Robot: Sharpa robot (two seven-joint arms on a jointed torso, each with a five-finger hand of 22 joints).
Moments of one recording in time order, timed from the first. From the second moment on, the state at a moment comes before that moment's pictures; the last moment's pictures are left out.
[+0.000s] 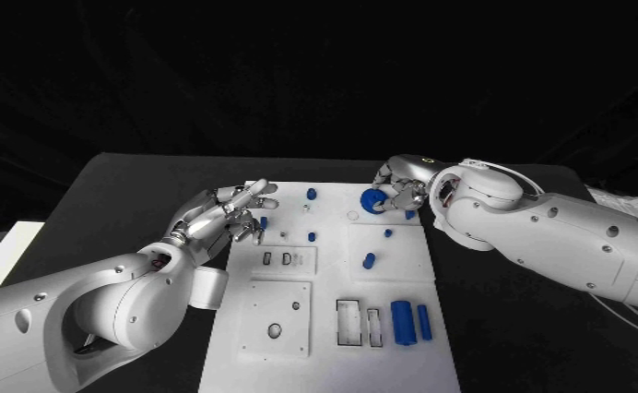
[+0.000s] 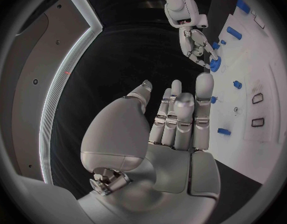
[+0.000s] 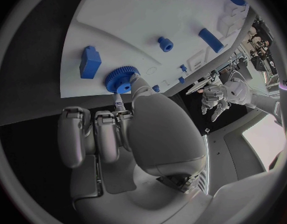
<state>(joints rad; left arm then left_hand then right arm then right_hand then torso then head) 1.18 -1.05 -0.01 1.86 0.07 -0.38 0.45 1.25 -0.05 0.19 0.12 0.06 1.01 0.18 0.08 0.08 1.14 0.11 0.22 0.24 1.33 0.03 1.08 0.99 0.15 1.11 0.13 1.05 0.64 1.27 -0.77 0.08 1.44 -1.56 -0.14 -0.27 1.44 -0.09 0.05 0.23 0.21 0.87 0.16 0.21 0.08 1.47 0.08 1.51 1.31 1.46 -0.01 1.54 1.31 0.07 1.46 0.09 1.45 1.31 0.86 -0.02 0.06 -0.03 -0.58</state>
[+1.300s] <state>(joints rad) 1.18 -1.04 -0.01 1.86 0.07 -0.37 0.44 1.25 -0.05 0.18 0.12 0.06 1.01 0.18 0.08 0.08 1.14 0.11 0.22 0.25 1.33 0.03 1.08 0.98 0.15 1.11 0.14 1.05 0.64 1.26 -0.76 0.08 1.50 -1.57 -0.24 -0.23 1.36 -0.04 0.16 0.15 0.23 0.97 0.15 0.23 0.08 1.47 0.04 1.53 1.31 1.47 -0.05 1.54 1.31 0.05 1.46 0.05 1.46 1.31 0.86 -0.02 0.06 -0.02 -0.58</state>
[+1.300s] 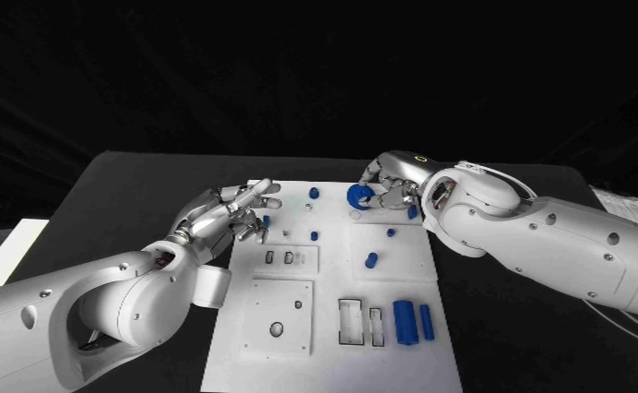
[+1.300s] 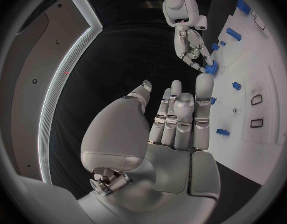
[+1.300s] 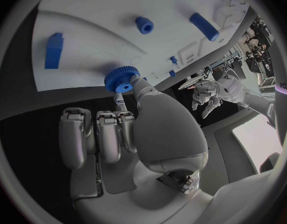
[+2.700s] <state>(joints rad) 1.18 -1.03 -0.01 1.86 0.07 -0.36 0.44 1.25 -0.04 0.18 0.12 0.06 1.01 0.19 0.08 0.08 1.13 0.11 0.22 0.25 1.33 0.03 1.08 0.98 0.16 1.11 0.14 1.05 0.64 1.25 -0.53 0.04 1.41 -1.70 -0.32 -0.28 1.35 -0.05 0.17 0.14 0.22 1.00 0.14 0.20 0.07 1.47 0.04 1.52 1.31 1.47 -0.05 1.54 1.31 0.05 1.46 0.06 1.46 1.31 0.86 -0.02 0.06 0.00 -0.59</state>
